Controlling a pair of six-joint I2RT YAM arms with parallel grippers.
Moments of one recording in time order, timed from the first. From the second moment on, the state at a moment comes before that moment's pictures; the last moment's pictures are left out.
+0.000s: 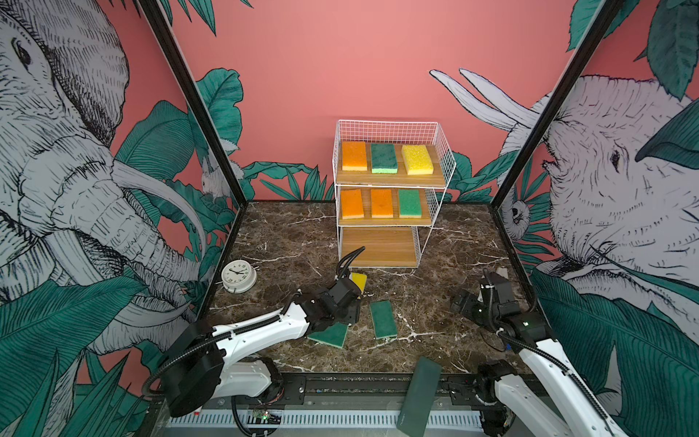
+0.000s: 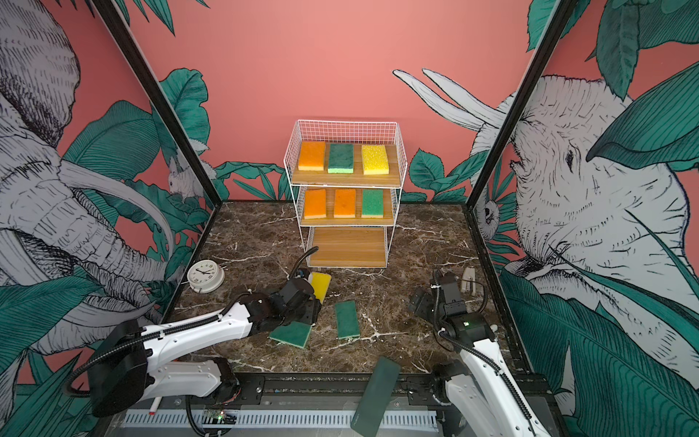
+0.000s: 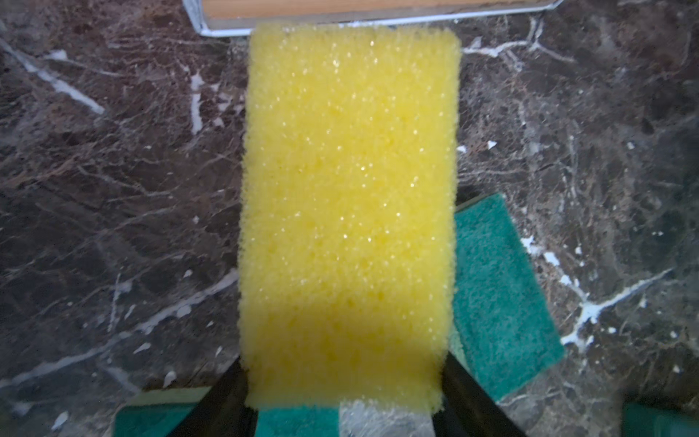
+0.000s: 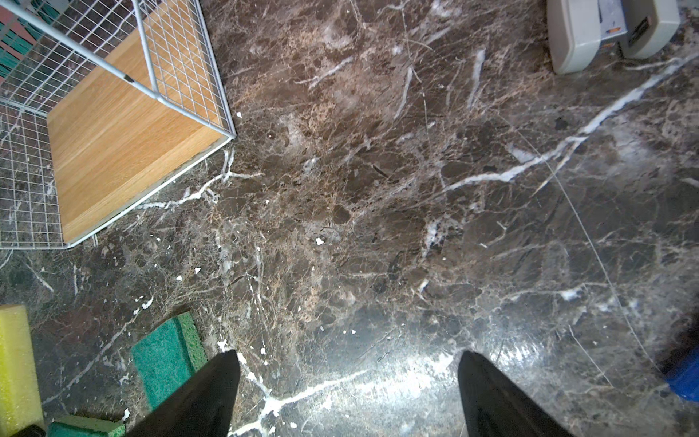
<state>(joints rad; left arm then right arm) -0.96 1.27 0.72 -0.41 -0.22 -0.68 0.25 0.68 0.62 -0.88 0.06 0.68</state>
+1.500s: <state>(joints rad) -0.87 1.81 0.99 0.00 -0.62 -0.57 0.25 0.64 0.56 -0.89 0.05 0.70</state>
